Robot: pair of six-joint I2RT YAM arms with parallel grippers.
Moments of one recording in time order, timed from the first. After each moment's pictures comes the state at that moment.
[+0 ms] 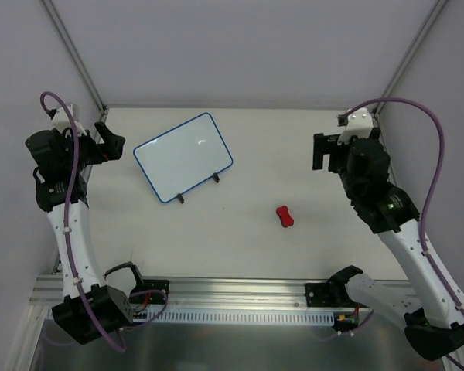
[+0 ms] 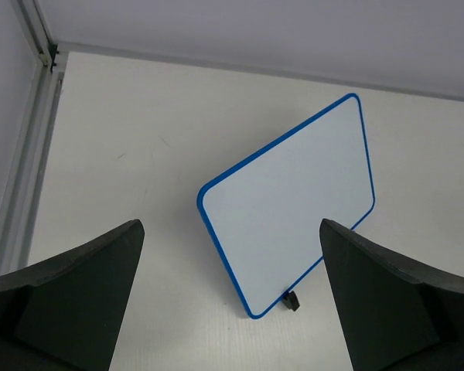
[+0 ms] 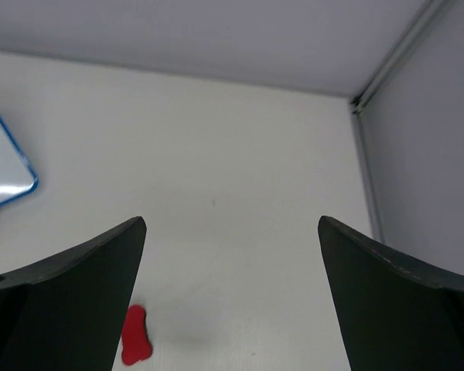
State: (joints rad) left arm 0.44 1.02 1.06 -0.32 0.55 -0.11; right arm 0.51 0.93 1.15 -0.53 0.43 -0.01
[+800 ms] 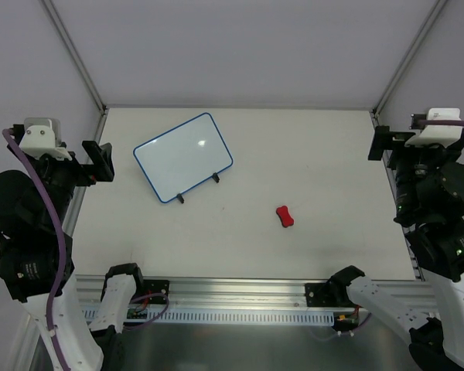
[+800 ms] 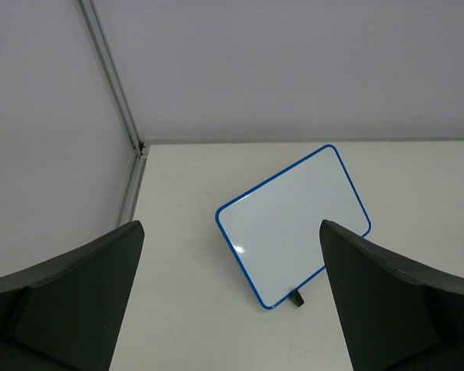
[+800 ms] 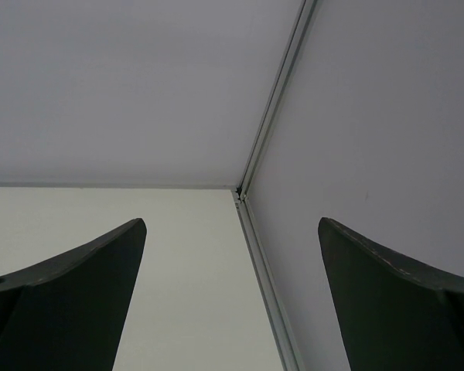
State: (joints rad) left arm 0.20 0.74 1.60 -0.85 0.21 0.01; right arm 0.51 0.78 1.47 -0.52 0.69 -0.34
